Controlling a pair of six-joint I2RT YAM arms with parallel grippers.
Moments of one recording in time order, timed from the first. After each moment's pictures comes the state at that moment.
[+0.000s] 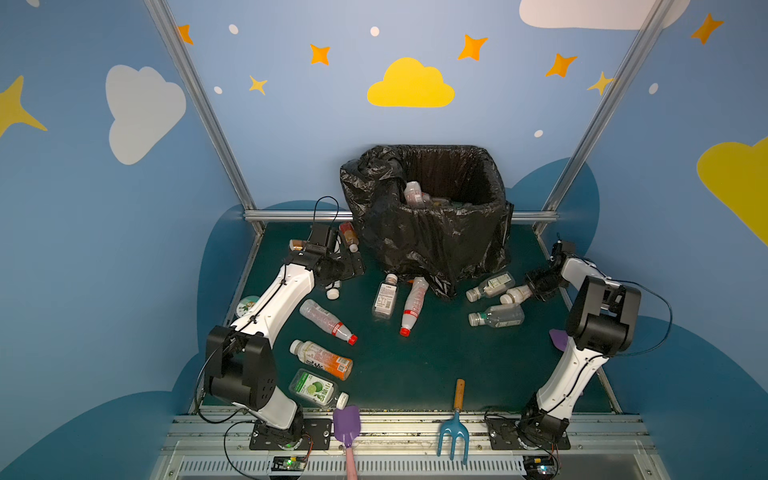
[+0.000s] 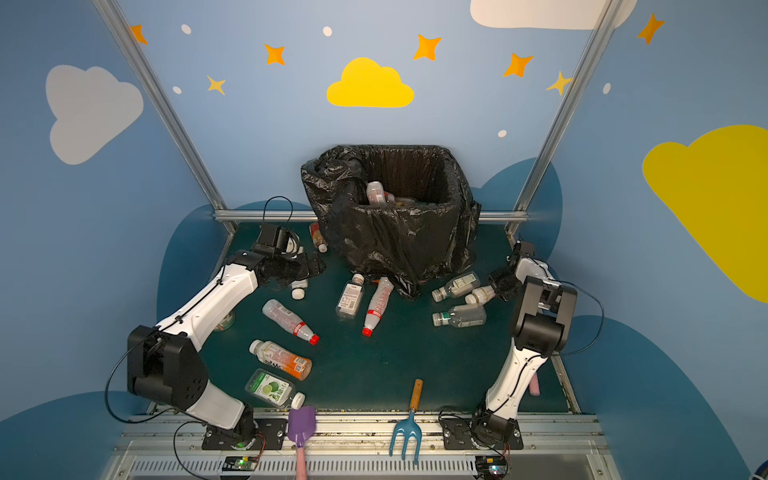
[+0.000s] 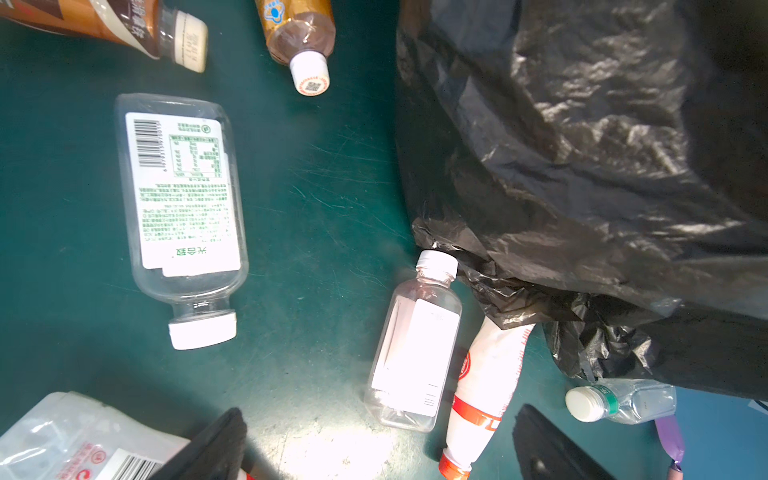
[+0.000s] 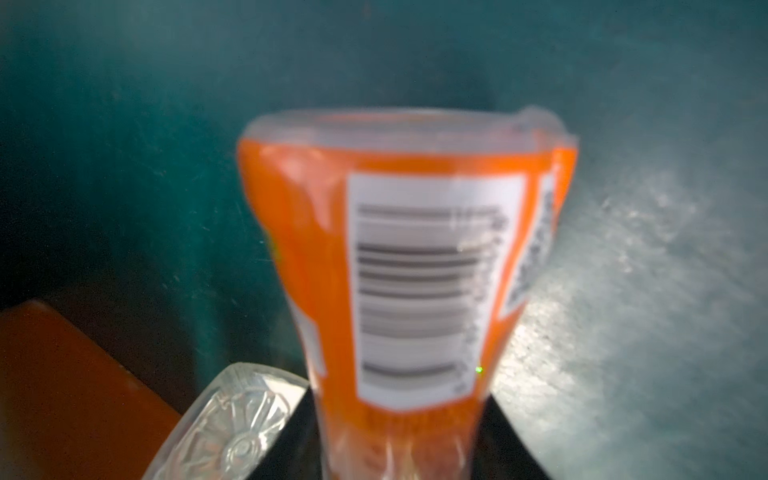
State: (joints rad) left arm -0.23 1.57 1.33 -0.67 0.19 -0.50; right arm -0.28 2.02 1.44 -0.70 -0.20 0.78
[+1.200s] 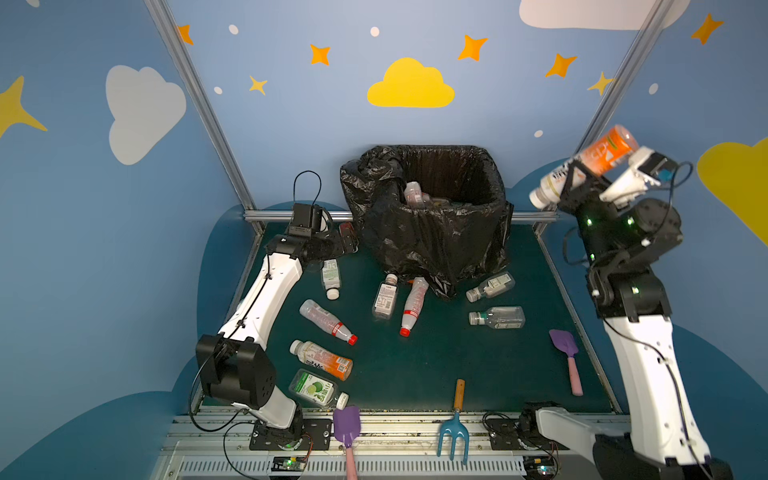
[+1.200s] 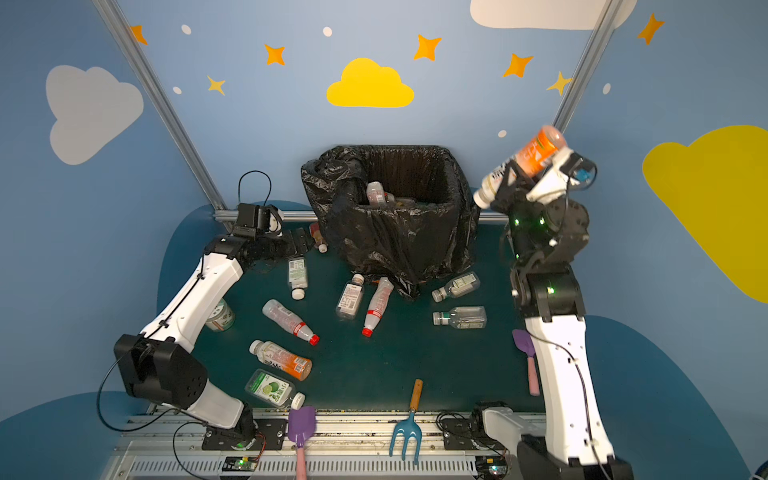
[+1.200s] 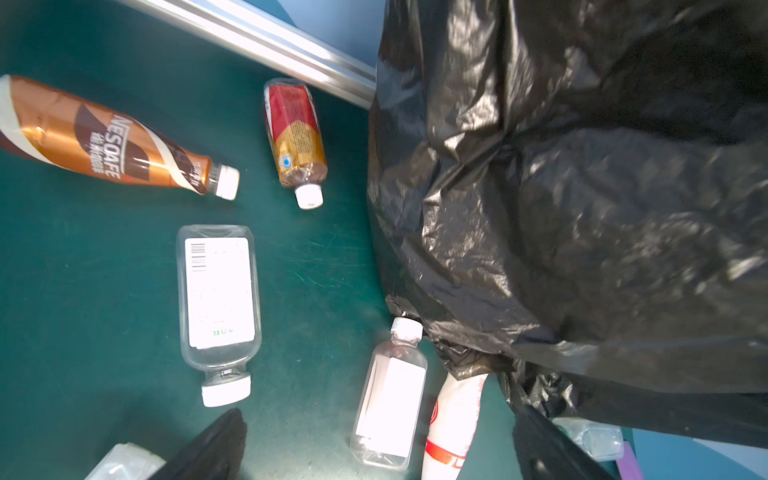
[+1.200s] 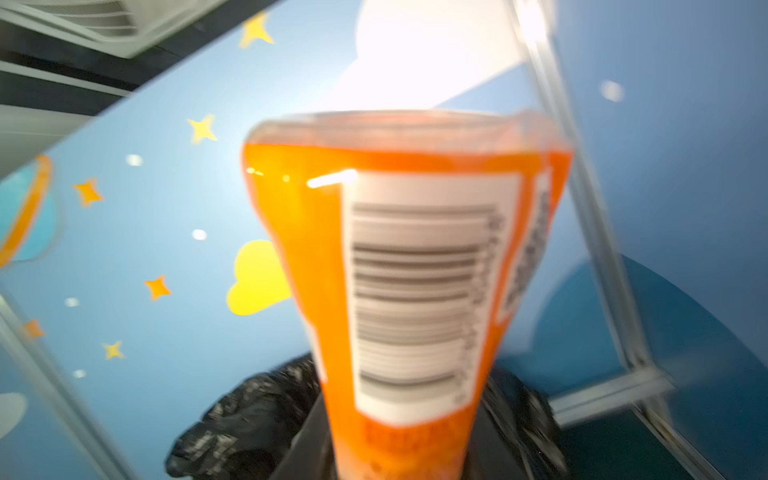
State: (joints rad) left arm -0.16 1.57 1.53 -0.72 0.20 -0.48; right arm 0.16 1.25 1.69 -0.16 0.07 0.39
